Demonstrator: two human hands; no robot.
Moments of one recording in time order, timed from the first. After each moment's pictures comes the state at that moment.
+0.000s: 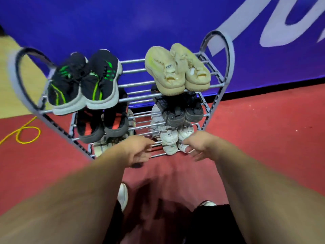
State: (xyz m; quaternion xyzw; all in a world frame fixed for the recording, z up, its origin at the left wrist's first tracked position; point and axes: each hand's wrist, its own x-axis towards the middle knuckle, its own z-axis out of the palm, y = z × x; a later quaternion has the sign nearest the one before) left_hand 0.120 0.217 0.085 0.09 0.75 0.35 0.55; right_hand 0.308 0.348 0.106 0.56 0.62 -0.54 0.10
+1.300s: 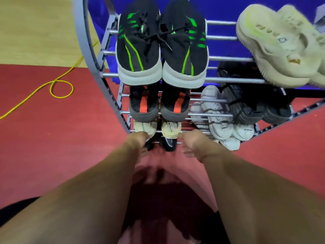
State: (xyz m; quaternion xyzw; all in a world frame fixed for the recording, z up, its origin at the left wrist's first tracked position) left_hand -0.005 0.113 0.003 -0.17 0.72 0.49 0.47; right_hand 0.116 0.248 0.023 0.58 0.58 -0.56 0.11
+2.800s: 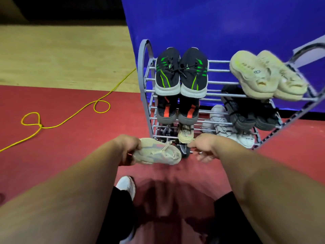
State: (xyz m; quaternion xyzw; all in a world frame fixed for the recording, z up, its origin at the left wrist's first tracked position) left_hand 0.007 -0.017 0.133 -0.12 0.79 0.38 0.46; right_hand 0.156 0.217 0.100 0.46 0.68 -0.51 0.25
